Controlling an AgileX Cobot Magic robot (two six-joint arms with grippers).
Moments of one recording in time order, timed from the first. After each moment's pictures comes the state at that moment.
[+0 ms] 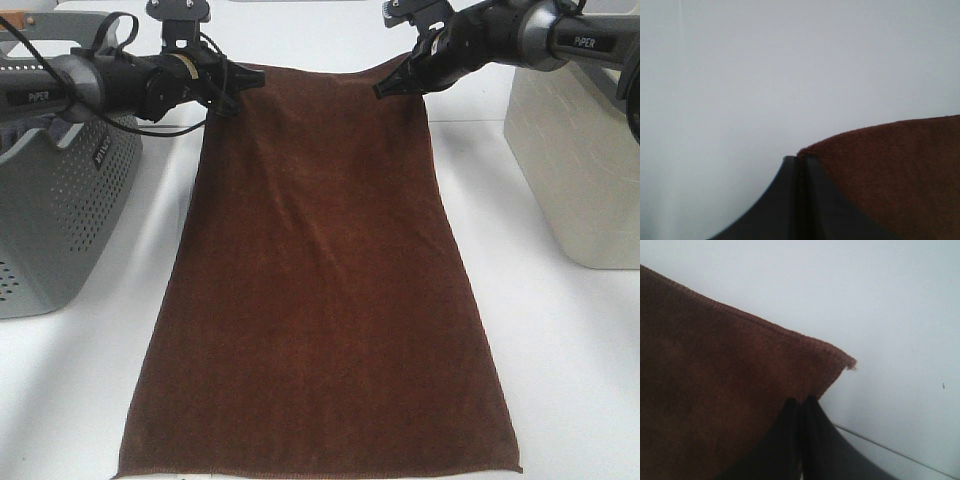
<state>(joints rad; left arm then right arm) -0.26 2.63 -2.12 0.24 -0.13 -0.34 0.27 2.52 -2.10 -0.31 0.25 -0.02</state>
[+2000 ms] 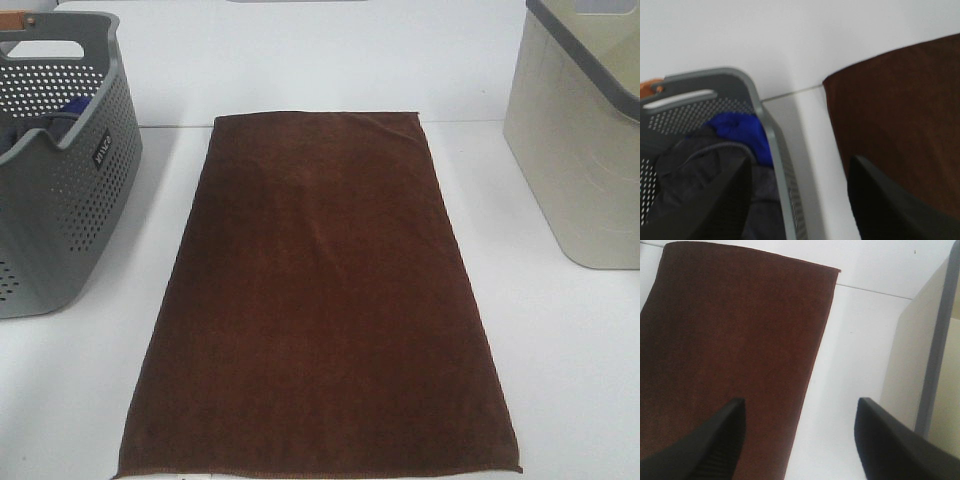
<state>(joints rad) -0.33 1.97 -2.13 0.25 1.08 -0.14 0.27 1.92 -2.10 0.00 1.21 -0.01</state>
